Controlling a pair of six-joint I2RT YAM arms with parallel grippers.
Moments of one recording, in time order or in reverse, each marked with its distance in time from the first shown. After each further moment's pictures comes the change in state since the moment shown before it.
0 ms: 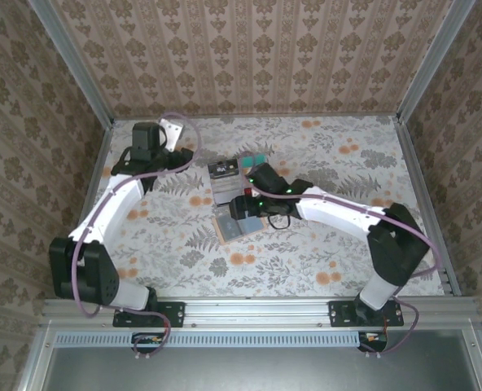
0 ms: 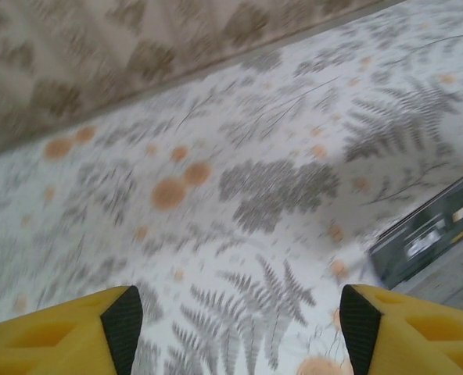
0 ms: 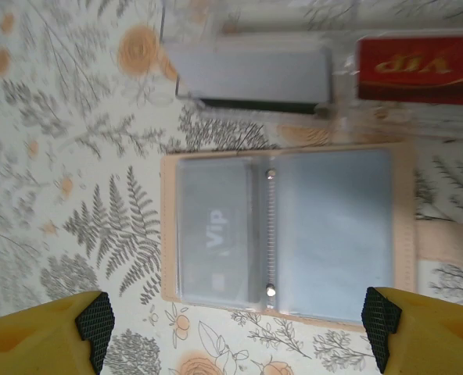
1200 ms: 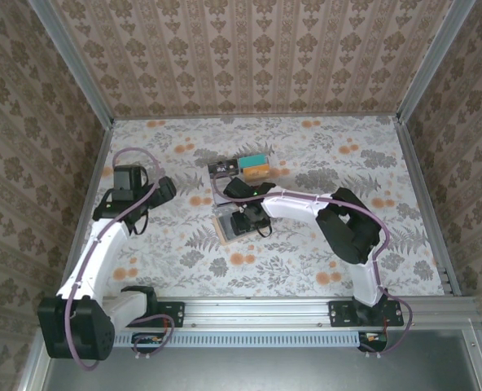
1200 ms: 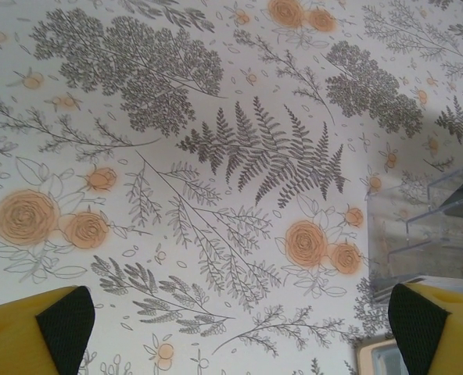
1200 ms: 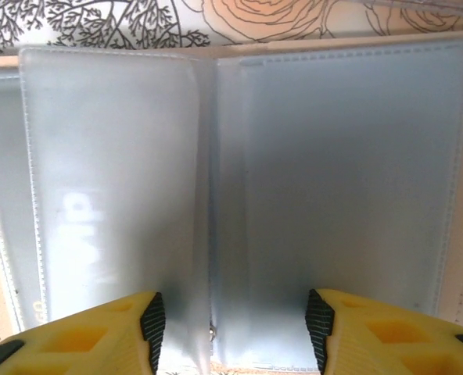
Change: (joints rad) left arm 0.124 -0.324 -0.318 -0.185 -0.006 -0.623; right arm 0.042 0.308 0.166 -0.193 0.106 -0.017
